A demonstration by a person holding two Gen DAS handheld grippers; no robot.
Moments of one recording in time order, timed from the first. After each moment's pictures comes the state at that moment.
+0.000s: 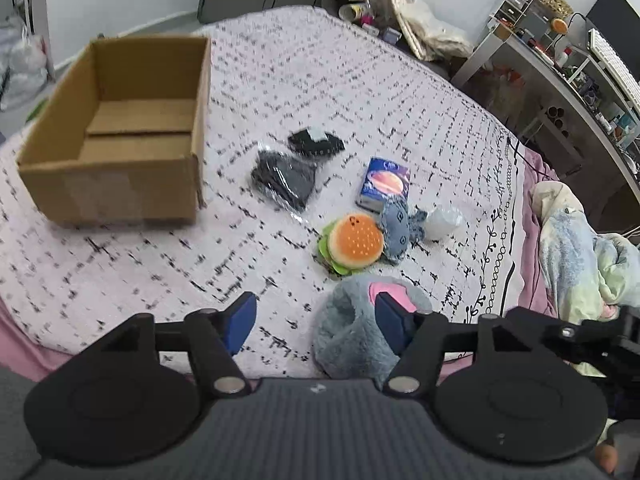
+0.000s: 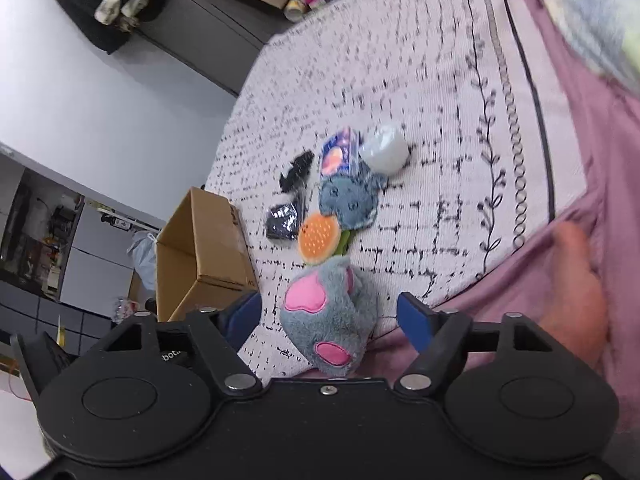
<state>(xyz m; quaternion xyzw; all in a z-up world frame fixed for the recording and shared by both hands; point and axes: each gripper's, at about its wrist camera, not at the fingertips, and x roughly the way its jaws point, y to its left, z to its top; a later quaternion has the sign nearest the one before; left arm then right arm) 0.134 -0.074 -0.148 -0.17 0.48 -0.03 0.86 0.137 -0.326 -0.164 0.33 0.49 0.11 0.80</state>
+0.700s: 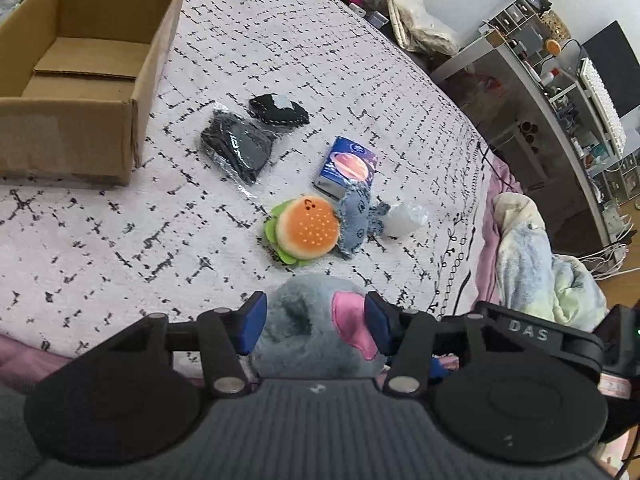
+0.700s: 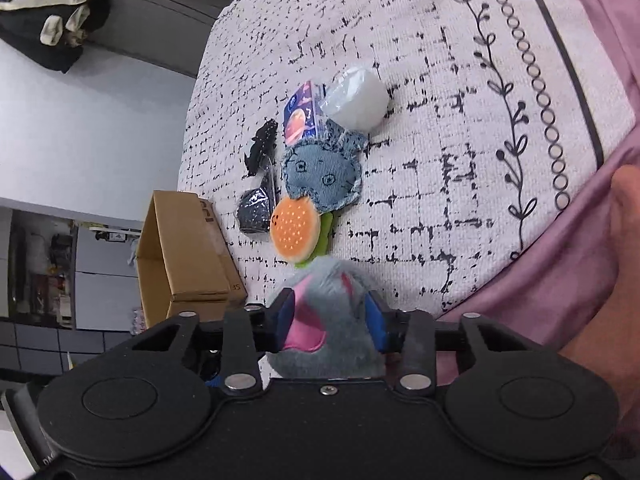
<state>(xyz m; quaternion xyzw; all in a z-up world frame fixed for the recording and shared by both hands) 0.156 -0.079 -0.174 -0.27 0.49 -0.08 0.82 0.174 -0.317 -0.223 0.40 0.54 0.10 0.73</state>
